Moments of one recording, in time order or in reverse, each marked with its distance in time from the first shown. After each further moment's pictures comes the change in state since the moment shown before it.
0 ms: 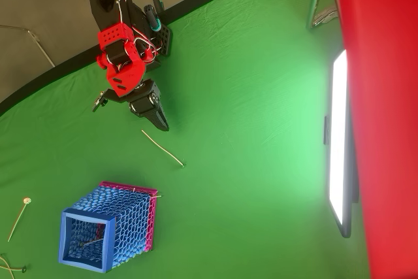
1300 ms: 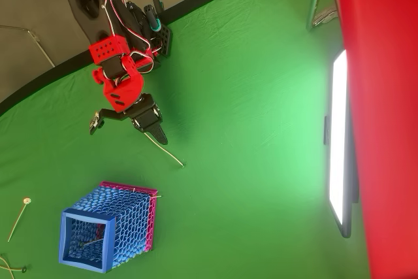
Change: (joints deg) arm -0.3 -42.1 -23.7 -14.5 -23.2
